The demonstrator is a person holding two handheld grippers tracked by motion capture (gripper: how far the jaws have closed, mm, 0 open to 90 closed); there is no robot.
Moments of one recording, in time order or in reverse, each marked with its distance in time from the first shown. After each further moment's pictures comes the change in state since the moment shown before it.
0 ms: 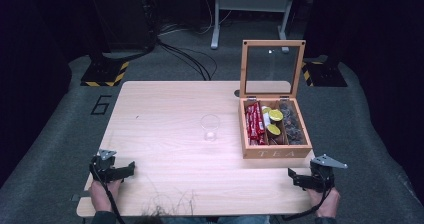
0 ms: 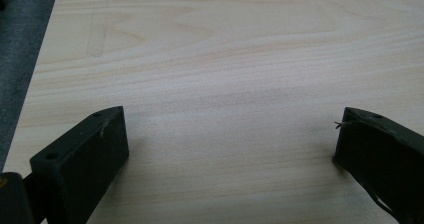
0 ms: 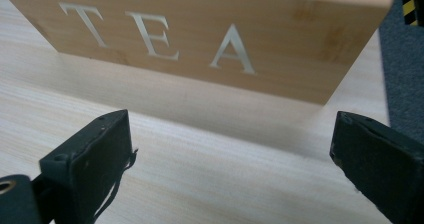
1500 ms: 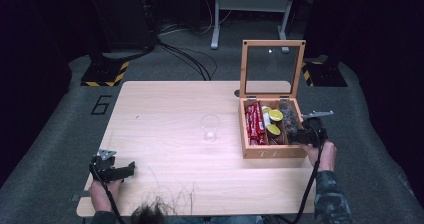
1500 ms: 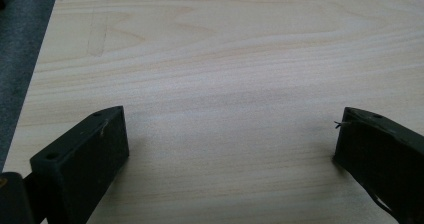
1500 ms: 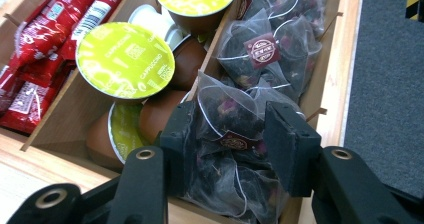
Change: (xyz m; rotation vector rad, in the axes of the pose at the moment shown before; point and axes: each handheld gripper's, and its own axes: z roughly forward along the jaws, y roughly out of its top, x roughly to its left) left arm 0.000 0.000 0.000 0.000 0.000 -0.003; right arm -0.019 0.124 0.048 0.182 -0.019 -0.058
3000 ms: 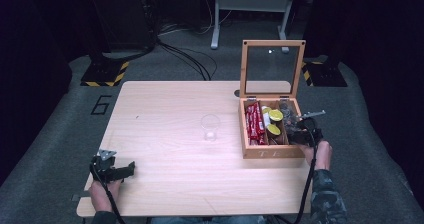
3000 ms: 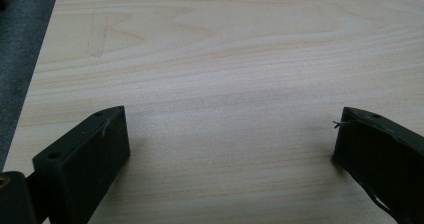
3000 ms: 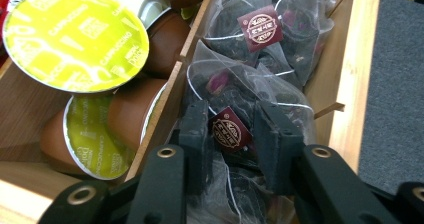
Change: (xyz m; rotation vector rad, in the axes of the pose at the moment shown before) left arm 0.000 0.000 -0.001 0.004 0.001 0.001; right arm -0.001 -0.001 0.024 0.084 -0.039 0.005
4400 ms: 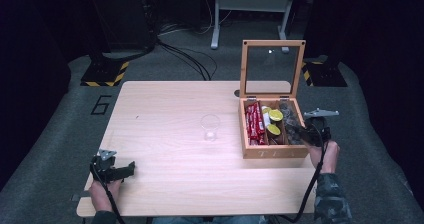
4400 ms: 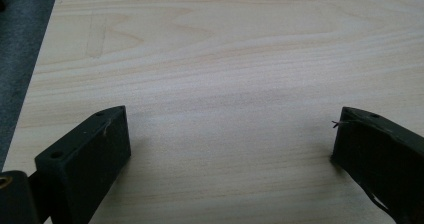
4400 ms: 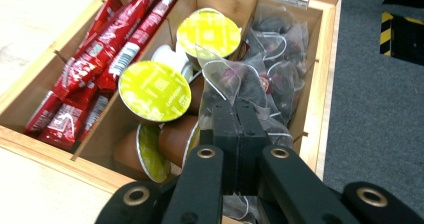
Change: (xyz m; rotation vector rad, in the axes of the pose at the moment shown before) left arm 0.000 0.000 0.000 -0.001 -0.002 0.001; right arm 0.013 0.003 -0.056 -0.194 0.004 -0.038
